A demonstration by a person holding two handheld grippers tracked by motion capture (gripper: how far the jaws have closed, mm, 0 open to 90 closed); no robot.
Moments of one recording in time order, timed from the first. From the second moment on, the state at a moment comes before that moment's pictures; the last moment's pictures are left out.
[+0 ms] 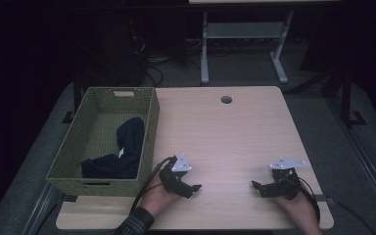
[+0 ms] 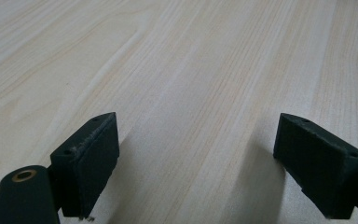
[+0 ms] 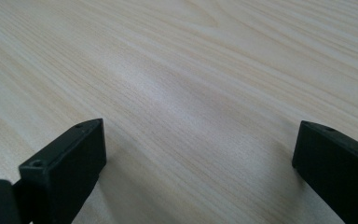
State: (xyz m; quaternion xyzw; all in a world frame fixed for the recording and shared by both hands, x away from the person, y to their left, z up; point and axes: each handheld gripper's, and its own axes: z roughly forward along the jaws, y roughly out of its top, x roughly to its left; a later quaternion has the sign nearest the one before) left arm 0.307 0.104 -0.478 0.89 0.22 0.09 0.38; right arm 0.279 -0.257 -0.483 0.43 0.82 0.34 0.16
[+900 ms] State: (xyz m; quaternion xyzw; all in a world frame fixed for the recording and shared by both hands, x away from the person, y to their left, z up) left arm 0.311 0.101 -0.473 0.90 0.23 0.08 0.36; right arm 0.278 -0.257 -0.483 0.43 0.82 0.34 0.16
